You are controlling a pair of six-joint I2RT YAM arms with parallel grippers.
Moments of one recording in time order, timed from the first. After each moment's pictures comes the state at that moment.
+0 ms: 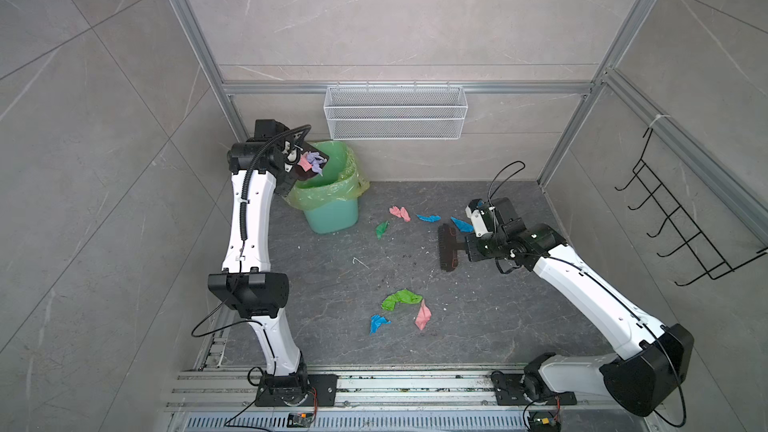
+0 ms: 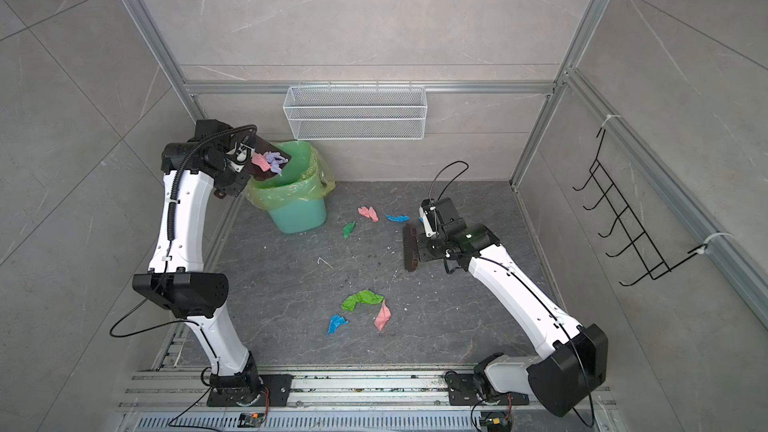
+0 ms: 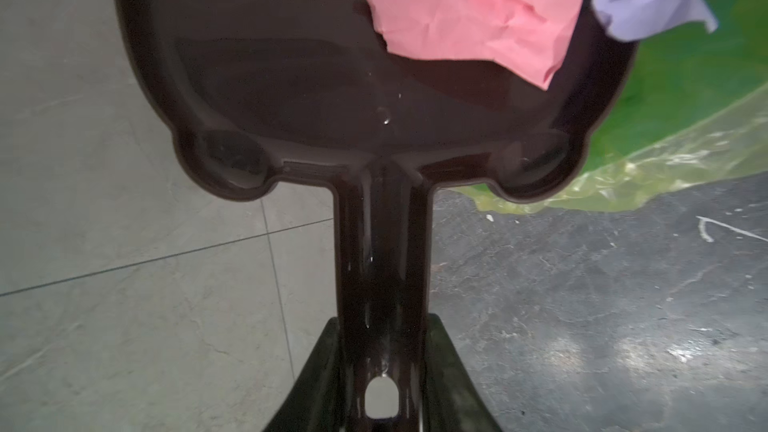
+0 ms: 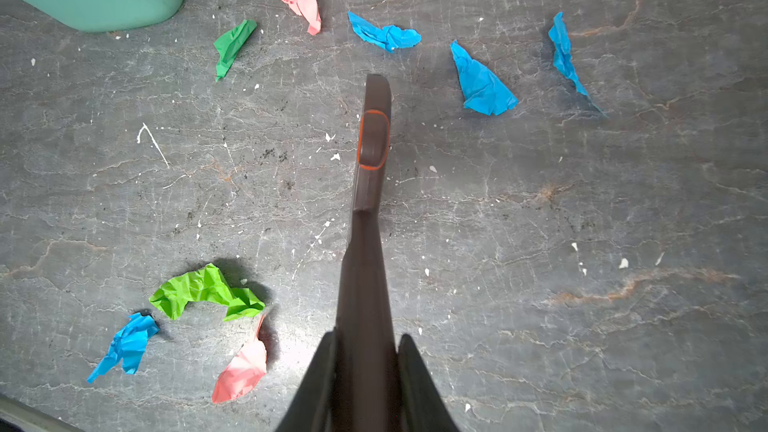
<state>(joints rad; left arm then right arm) -0.01 1.90 2.36 -1.39 -0.33 0.55 0.48 1.33 1.27 -0.89 0.05 0.21</state>
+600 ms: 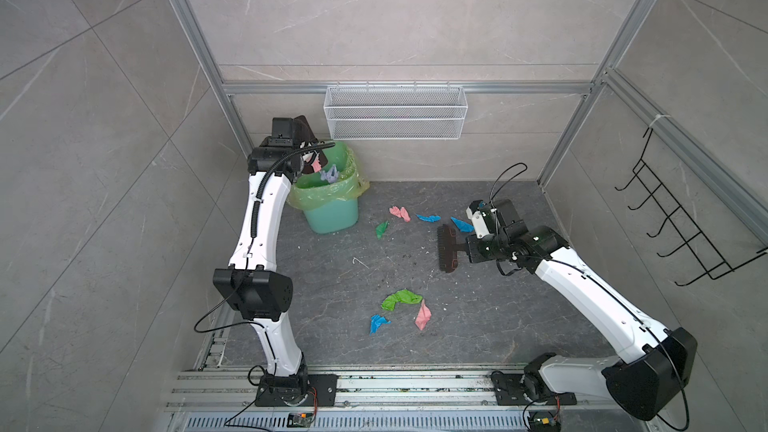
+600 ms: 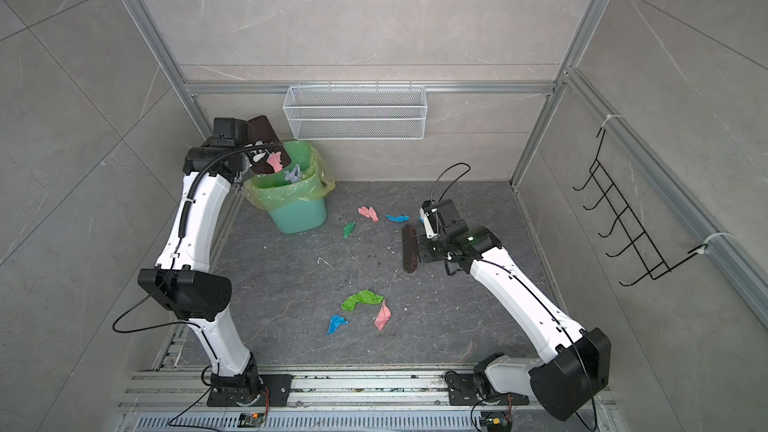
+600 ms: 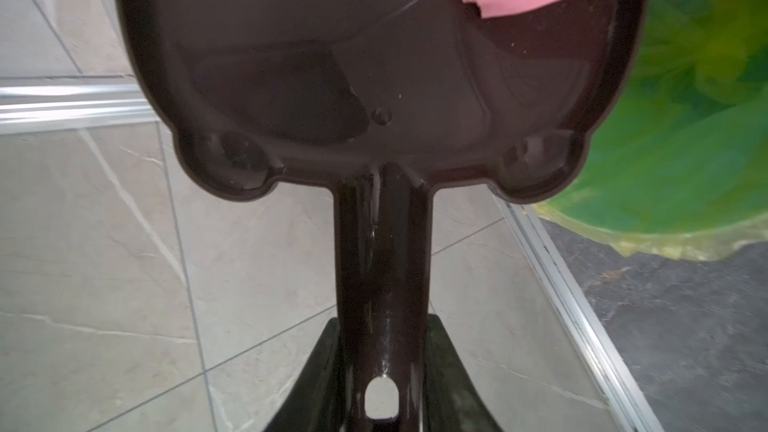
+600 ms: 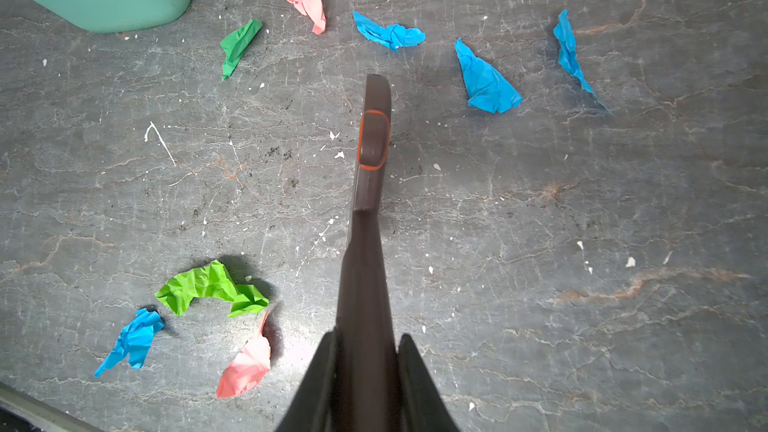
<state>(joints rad) -0.10 1.88 2.23 -1.04 -0.62 1.06 0.48 1.30 1.25 -0.88 0.03 0.22</state>
